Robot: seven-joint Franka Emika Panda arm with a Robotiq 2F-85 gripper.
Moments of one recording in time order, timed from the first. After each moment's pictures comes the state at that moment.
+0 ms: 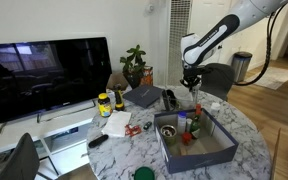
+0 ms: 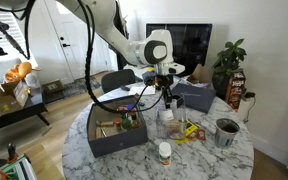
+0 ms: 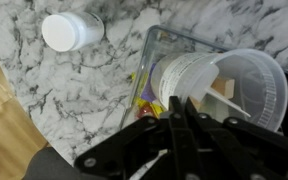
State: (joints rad) arm 0.00 0.47 -0.19 -1.86 -0.12 2.30 0.66
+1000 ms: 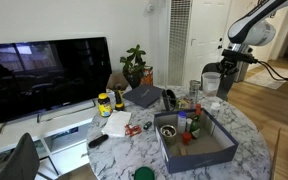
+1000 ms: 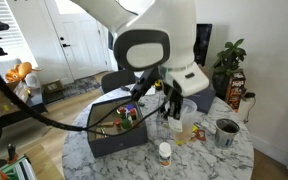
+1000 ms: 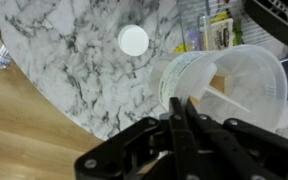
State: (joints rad) arm -0.24 0.01 -0.29 -2.35 0.27 2.52 0.56
